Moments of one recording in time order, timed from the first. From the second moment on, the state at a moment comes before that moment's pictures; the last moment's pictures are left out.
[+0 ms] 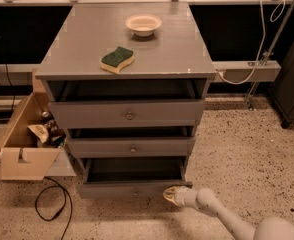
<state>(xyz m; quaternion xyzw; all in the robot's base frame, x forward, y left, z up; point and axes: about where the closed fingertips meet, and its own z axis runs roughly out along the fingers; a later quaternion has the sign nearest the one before) 0.609 -0.108 0.138 -0.55 0.71 0.13 0.42</state>
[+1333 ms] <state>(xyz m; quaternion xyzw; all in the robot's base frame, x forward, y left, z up) 0.663 -0.069 0.151 -0.63 0.65 0.15 0.40</state>
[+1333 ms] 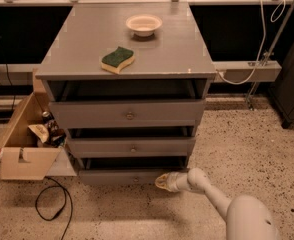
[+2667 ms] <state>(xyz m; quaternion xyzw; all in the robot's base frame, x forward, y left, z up) 0.704 -0.050 0.168 -0.69 0.60 0.15 0.37</state>
